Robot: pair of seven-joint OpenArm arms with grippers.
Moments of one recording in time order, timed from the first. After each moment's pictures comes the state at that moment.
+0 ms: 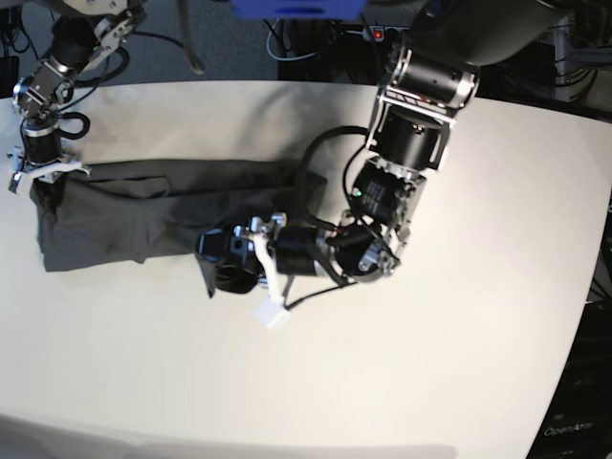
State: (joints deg) left arm -22.4 6.8 13.1 55.5 -59.5 -38.8 61.0; right arm 1.8 10.6 58.5 47.1 -22.8 40.8 17.5
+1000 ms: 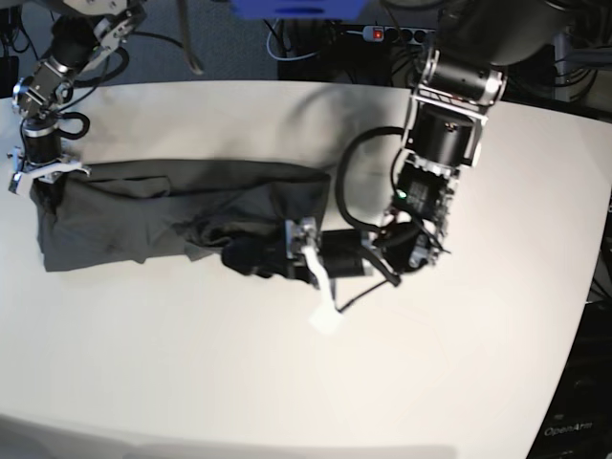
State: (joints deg) left arm -21.7 -1.2 12.8 55.6 -76.2 -38.6 62.7; right arm 1.9 10.6 58.5 47.1 -22.8 40.9 17.5
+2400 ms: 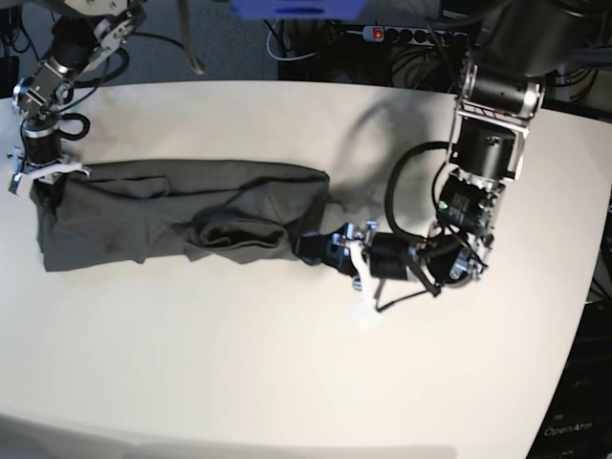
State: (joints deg) left arm -23.9 -8.7 13.3 55.7 -68.0 -38.7 68.4; right arm 2.0 10.6 58.5 47.1 -22.7 40.7 17.1
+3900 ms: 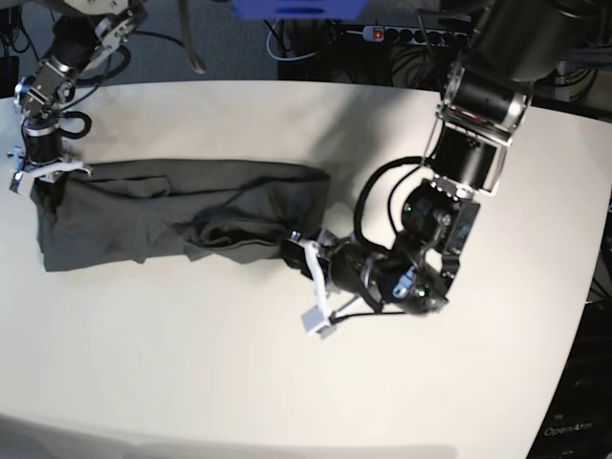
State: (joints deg) left arm -25.9 -5.2 21.3 66.5 -46.2 -24.7 67.9; right arm 1.7 10.5 58.5 47.1 -23.6 40.7 19.2
